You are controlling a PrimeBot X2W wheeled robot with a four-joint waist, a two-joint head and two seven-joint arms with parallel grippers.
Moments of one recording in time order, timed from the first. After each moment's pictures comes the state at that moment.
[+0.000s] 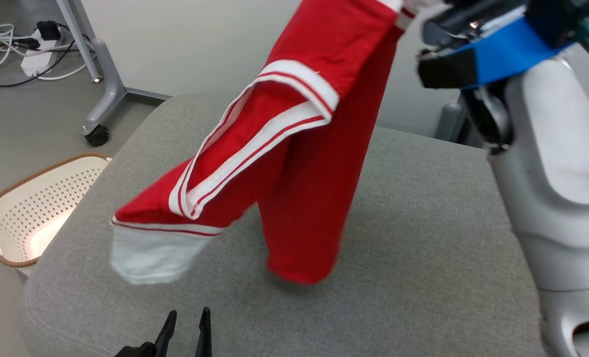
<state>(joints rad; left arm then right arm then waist) 0.07 0.05 -0.17 0.43 -0.33 -0.13 -0.26 -1.02 -0.10 0.26 0.38 0.11 0.13 -0.26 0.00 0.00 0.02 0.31</state>
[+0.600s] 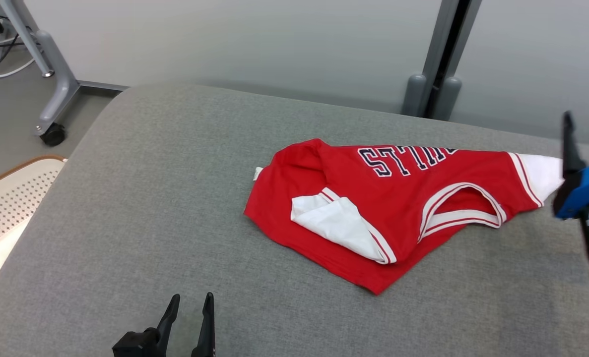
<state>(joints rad) 0.03 0.05 -0.18 0.42 -0.31 -0.13 -0.26 -0.69 -0.33 -0.18 0.86 -0.09 0.13 -0.26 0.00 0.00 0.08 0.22</state>
